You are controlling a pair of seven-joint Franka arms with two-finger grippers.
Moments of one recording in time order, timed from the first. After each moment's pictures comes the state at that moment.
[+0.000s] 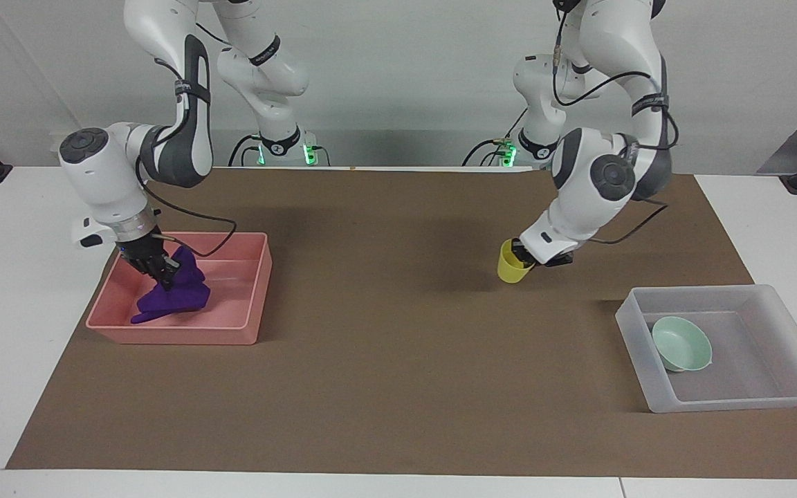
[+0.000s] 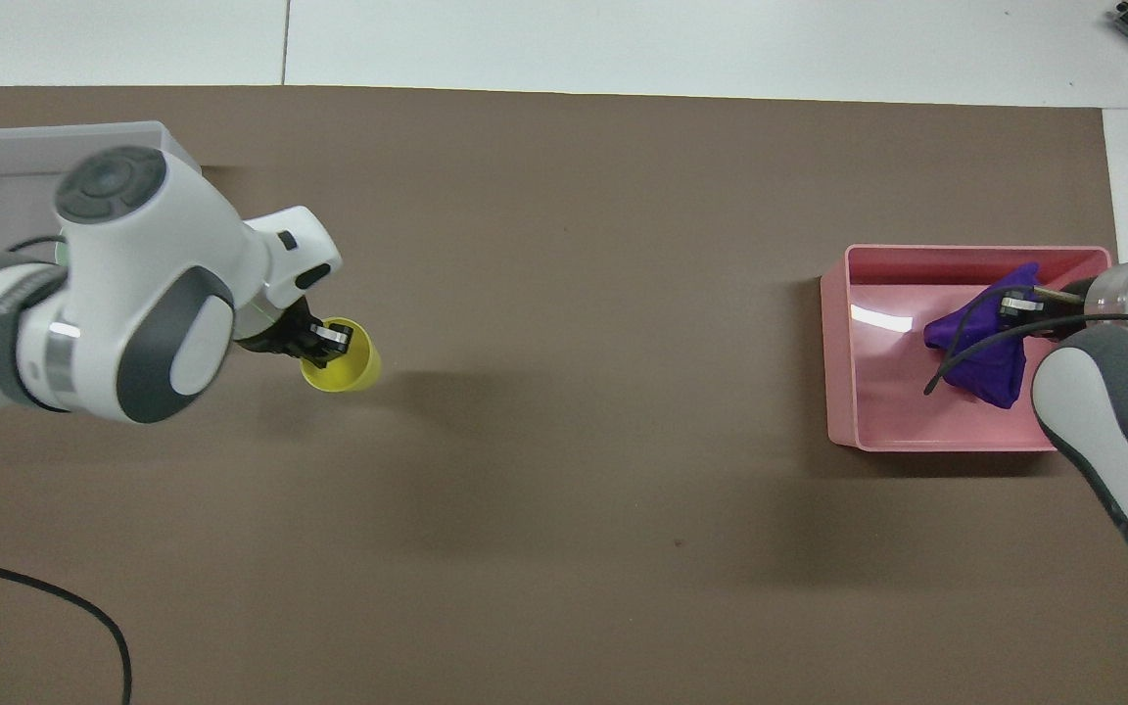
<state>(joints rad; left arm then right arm) -0.14 0.21 -0.13 -1.77 -0.05 1.83 -0.03 -0.27 0.14 0.07 -2.04 -0.02 2.31 0.12</state>
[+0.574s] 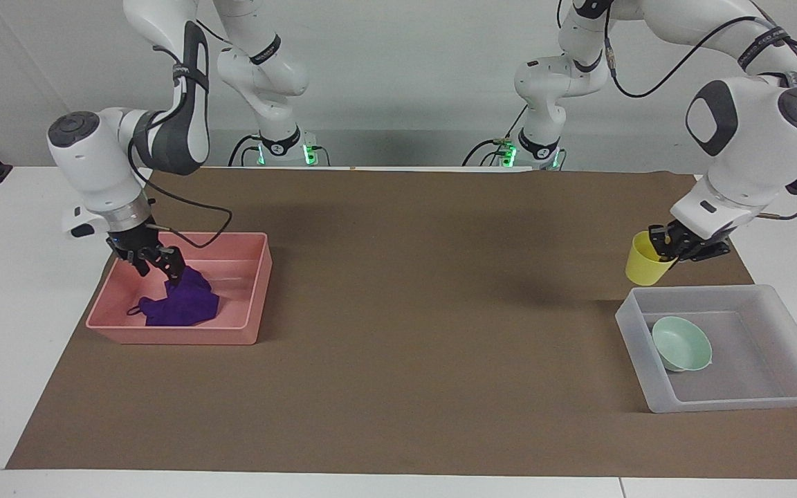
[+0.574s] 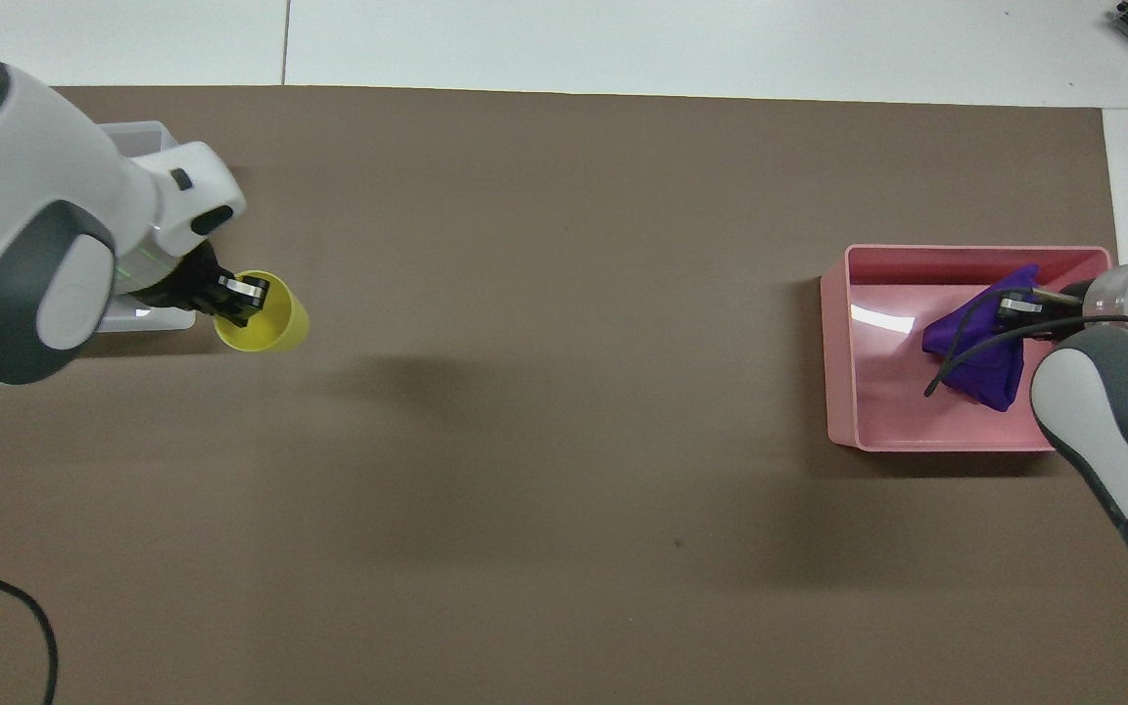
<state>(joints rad) 0.14 0.24 -0.12 -1.54 0.09 1.78 0.34 -0.25 0.09 0.07 -1.94 -0.02 2.15 0.13</state>
